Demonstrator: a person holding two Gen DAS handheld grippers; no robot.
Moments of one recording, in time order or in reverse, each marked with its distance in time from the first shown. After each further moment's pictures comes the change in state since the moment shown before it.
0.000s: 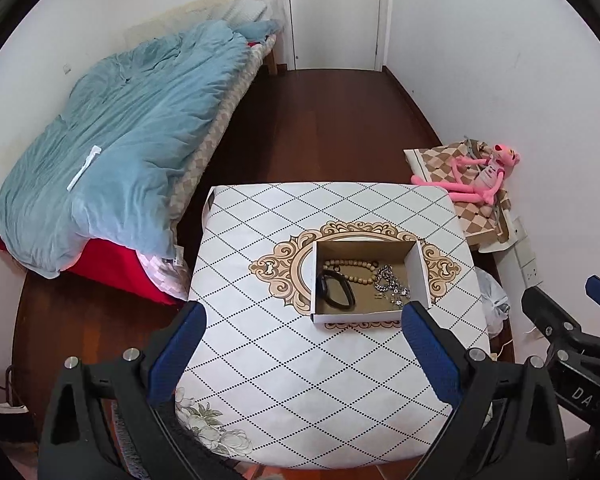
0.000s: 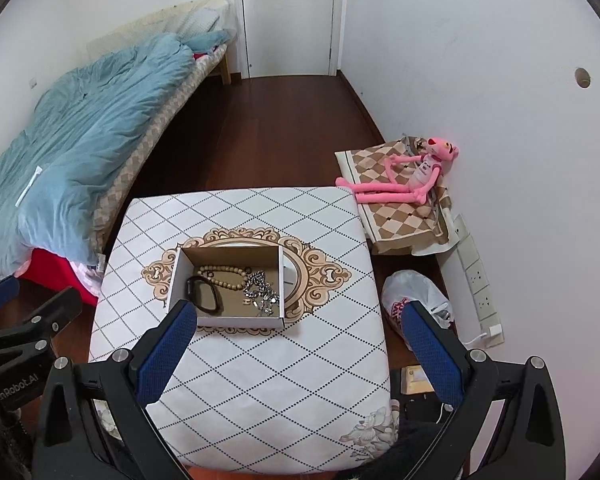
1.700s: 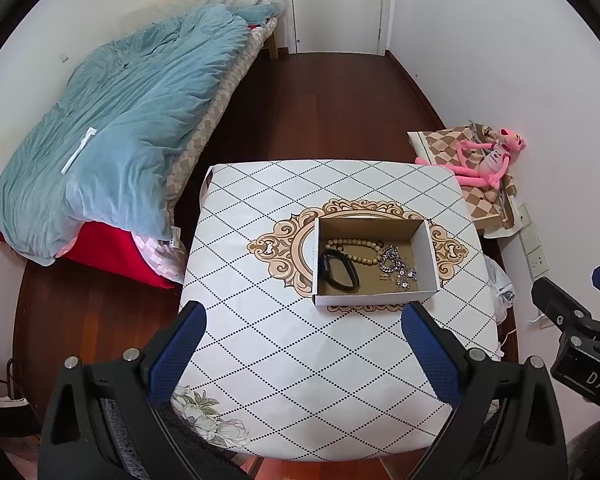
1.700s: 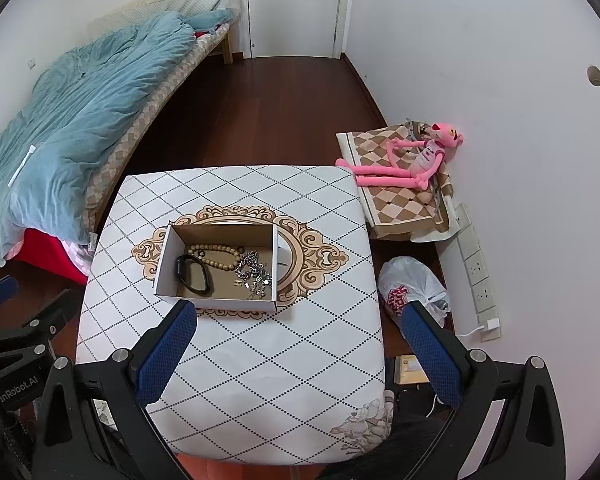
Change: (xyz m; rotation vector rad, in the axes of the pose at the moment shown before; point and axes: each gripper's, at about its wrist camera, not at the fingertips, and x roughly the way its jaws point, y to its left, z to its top) left arm 0.019 0.001 -0.011 -0.003 0.053 0.003; right arm 0.020 -0.003 -0.003 -0.028 0.065 -0.010
